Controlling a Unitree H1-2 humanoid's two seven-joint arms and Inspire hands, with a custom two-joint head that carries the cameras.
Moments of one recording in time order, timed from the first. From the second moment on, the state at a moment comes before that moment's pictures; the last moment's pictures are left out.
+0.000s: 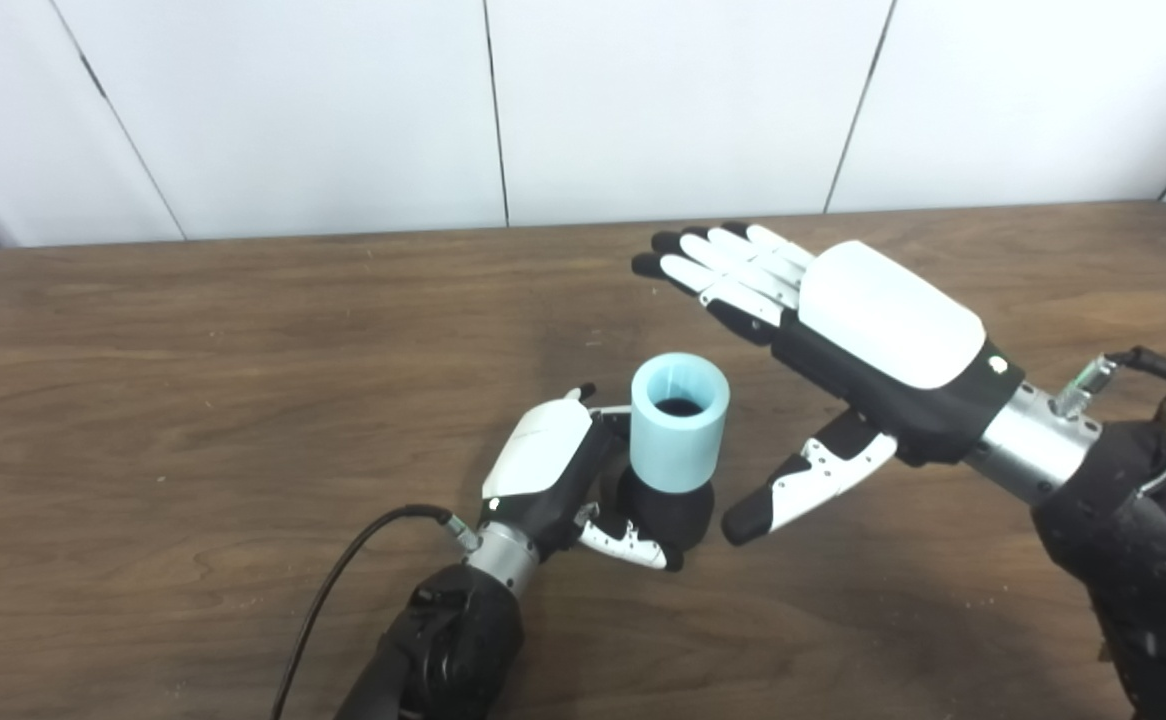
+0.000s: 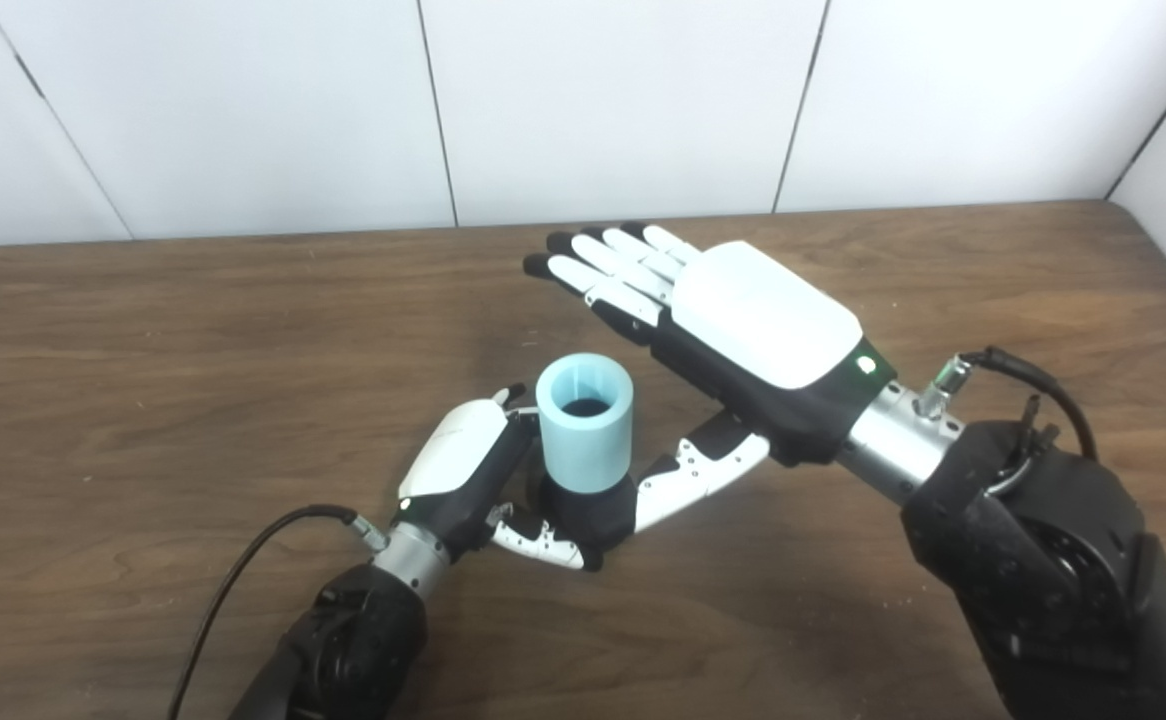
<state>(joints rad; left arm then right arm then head) -0.16 0.08 -0.52 -0.16 0.78 0.26 -0.17 -0.30 -0.46 0.12 -0.84 -0.62 0.20 0.72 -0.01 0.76</state>
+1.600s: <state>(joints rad) -0.18 0.18 -0.48 -0.35 0.90 0.30 -0.48 -0.29 -0.47 0.10 -0.83 -0.67 0.27 0.77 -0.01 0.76</state>
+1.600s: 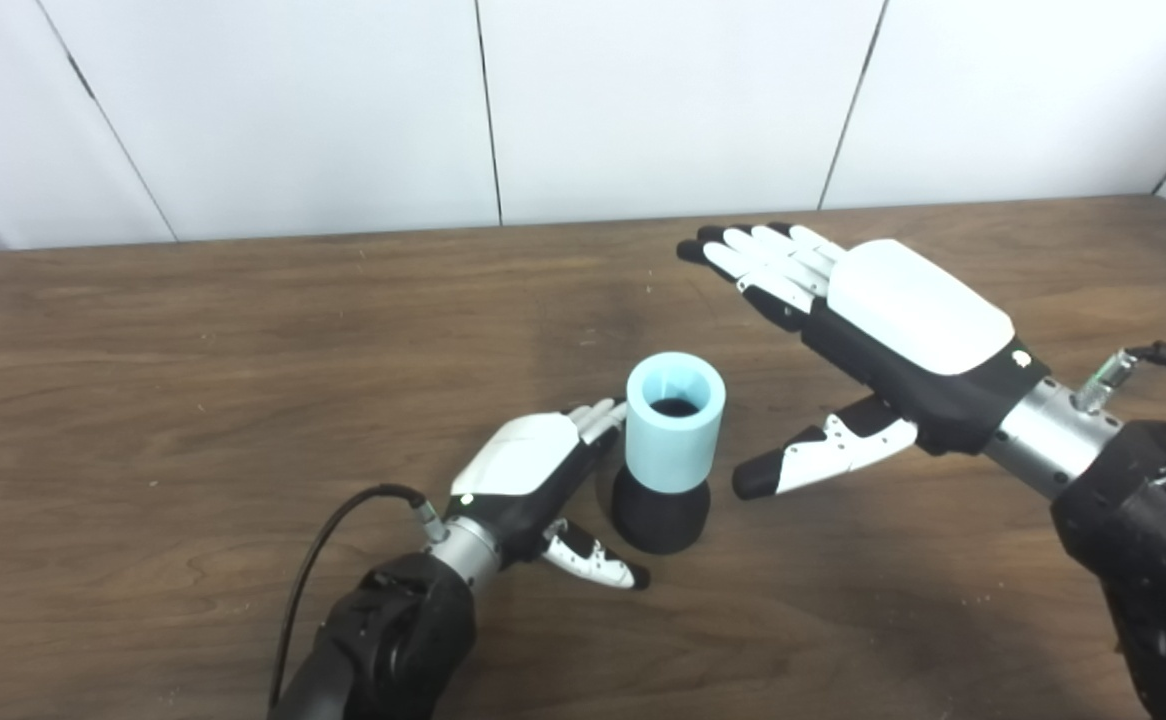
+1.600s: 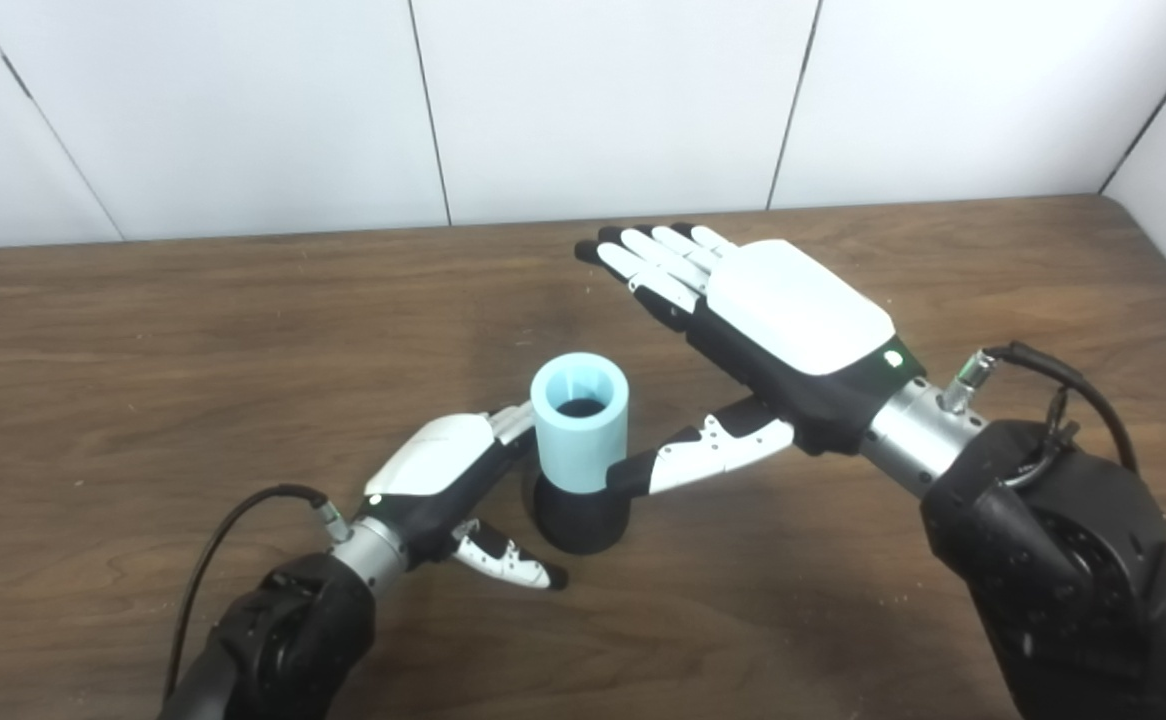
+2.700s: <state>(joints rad) -0.21 0.22 -0.02 -0.50 0.51 0.43 -0.45 -0.23 -0.51 0.04 -0.65 -0.54 0.23 0.69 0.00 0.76</state>
